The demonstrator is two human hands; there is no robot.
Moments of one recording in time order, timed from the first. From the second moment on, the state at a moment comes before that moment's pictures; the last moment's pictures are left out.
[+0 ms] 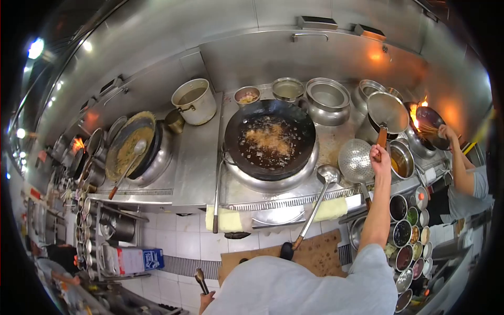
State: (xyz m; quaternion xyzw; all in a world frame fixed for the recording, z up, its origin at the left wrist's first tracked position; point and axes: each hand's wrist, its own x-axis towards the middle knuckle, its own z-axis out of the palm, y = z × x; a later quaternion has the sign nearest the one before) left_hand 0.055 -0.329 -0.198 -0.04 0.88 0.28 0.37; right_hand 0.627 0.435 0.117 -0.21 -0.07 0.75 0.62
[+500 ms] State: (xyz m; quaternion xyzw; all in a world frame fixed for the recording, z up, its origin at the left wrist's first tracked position) left_hand -0.056 -0.281 -0.193 0.03 0.80 0.39 0.45; right_hand 0.295 0.183 0.226 -0.25 -0.40 0.72 0.51
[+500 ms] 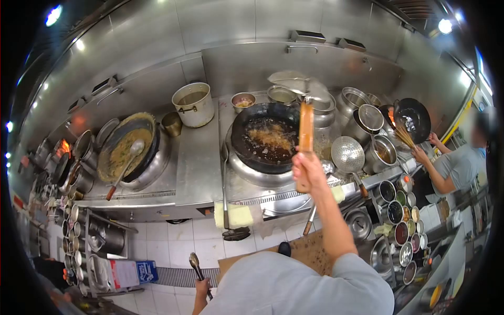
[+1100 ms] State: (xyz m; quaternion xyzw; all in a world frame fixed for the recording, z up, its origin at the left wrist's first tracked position) left_hand -0.124 -0.424 -0.207 -0.02 0.81 0.33 0.48; right_hand -0.016 0.188 0.063 -0.33 -0.16 0.73 0.58
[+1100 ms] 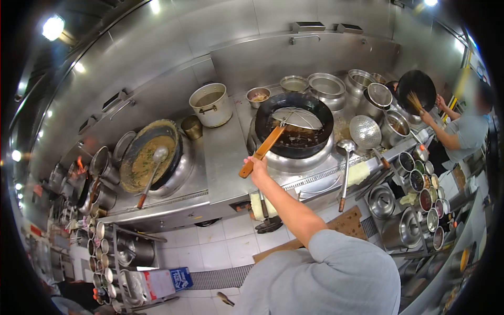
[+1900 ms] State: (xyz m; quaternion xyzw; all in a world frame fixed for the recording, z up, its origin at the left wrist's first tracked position) left_hand -0.143 -0.339 -0.198 0.11 0.80 0.29 0.51; right_hand 0.381 0.124 -0.075 -0.85 -0.42 0.02 0.32
